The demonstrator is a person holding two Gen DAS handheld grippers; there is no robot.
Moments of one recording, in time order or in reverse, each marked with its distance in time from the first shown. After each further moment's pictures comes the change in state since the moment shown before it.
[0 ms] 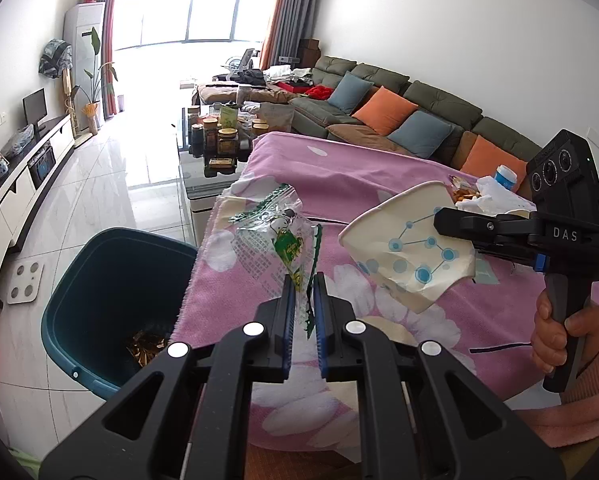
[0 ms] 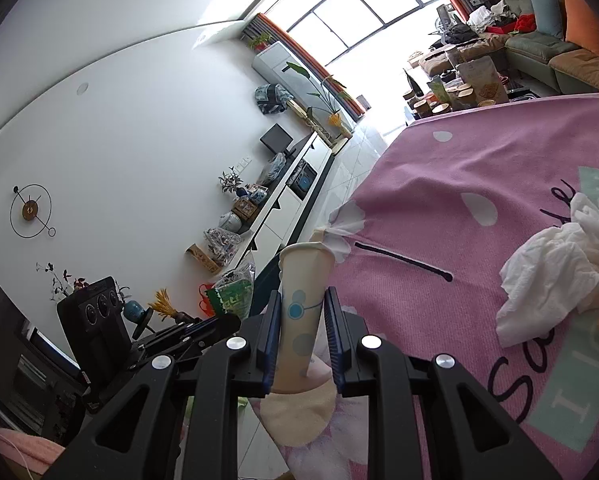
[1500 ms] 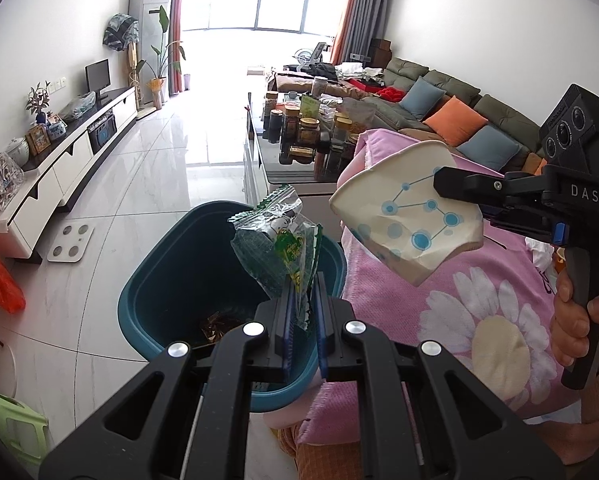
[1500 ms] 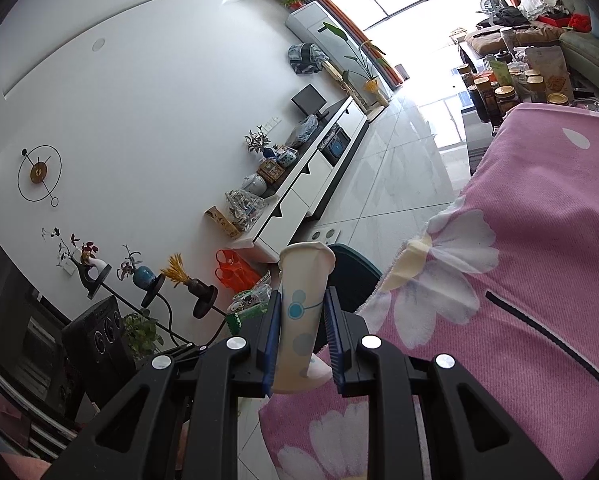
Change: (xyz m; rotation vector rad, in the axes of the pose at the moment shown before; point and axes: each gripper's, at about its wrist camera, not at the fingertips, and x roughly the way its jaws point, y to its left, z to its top) left arm -0.002 0.086 -0.011 -0.141 0.021 0.207; right arm 0.121 0.064 0.030 -0.083 0.145 0.076
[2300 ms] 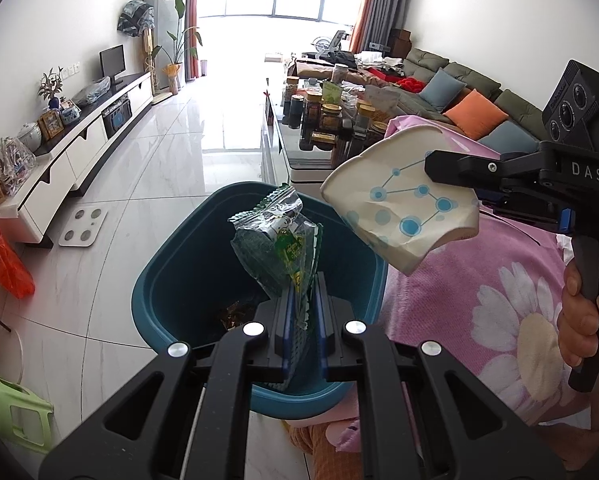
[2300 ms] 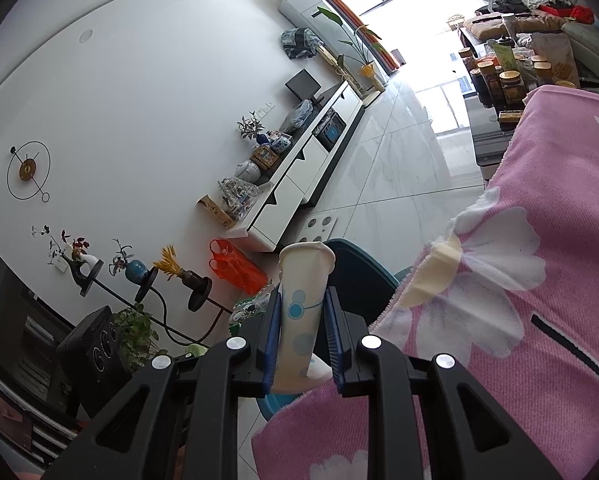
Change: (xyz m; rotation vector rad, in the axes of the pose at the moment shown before) left arm 0.028 0.014 0.000 -0.034 0.051 0.054; right arm 0.042 0.008 0.005 0.020 0.054 -0.021
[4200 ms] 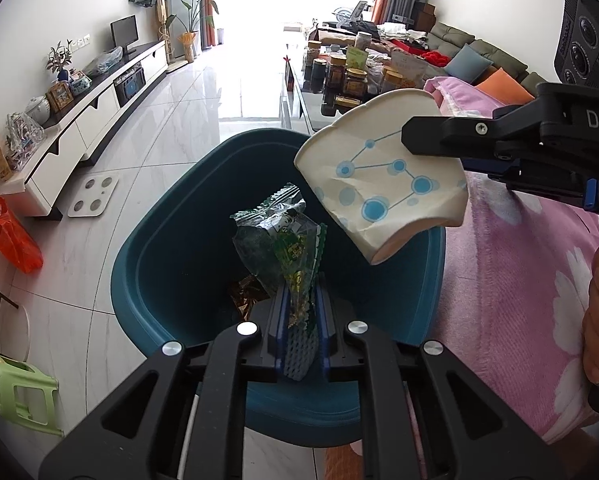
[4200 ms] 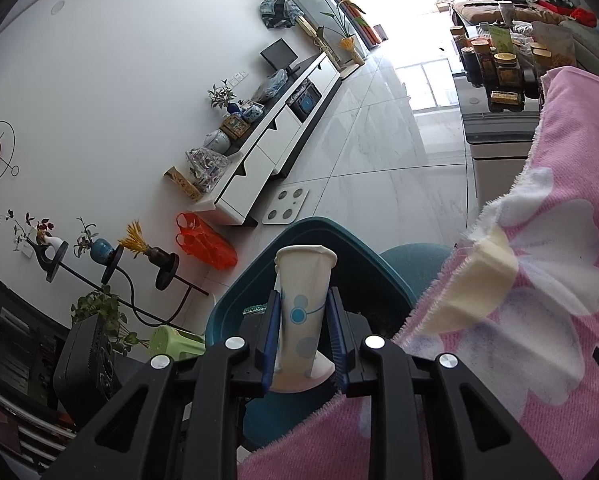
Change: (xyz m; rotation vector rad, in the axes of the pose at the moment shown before) left arm 0.076 0.018 -0.005 -0.031 0.116 0.066; right arm 0.067 0.014 0.008 -0.007 0.112 -0.123
